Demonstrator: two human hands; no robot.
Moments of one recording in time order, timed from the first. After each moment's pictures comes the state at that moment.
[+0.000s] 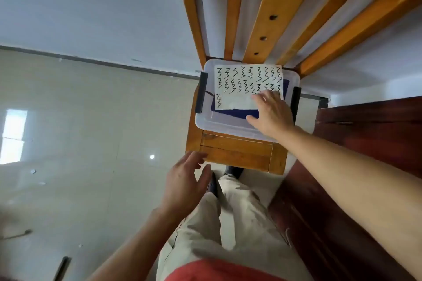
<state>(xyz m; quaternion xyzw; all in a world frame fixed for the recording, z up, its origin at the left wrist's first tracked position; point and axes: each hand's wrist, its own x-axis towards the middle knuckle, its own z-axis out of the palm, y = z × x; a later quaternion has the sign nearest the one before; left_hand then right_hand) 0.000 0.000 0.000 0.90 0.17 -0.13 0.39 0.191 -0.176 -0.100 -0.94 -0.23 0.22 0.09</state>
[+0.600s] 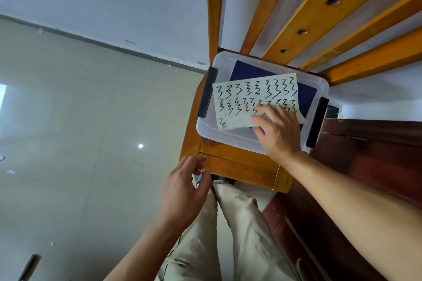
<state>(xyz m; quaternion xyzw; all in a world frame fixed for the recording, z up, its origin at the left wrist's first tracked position) 0.011 0.014 -0.075 0.85 0.27 -0.10 0.44 0.174 -0.169 -0.178 -0.93 -0.33 0.04 0.14</state>
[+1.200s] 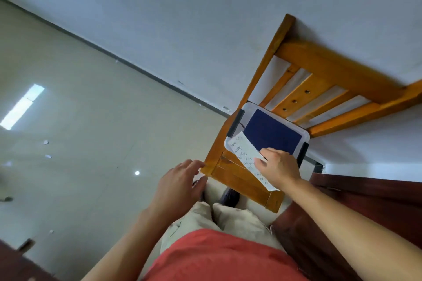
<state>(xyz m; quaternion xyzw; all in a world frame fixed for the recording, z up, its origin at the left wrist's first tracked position) -0.071 0.062 0.119 0.92 0.22 -0.06 0.33 0.113 -0.135 0.041 -0.91 -0.34 0.23 0.07</state>
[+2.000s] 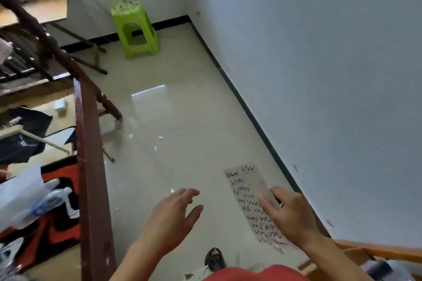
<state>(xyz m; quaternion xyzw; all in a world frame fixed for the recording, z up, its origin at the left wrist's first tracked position) -0.350 0.344 0.181 0.80 0.52 0.03 0.29 -0.080 0.270 0.145 -0.75 -0.56 0.27 0.23</state>
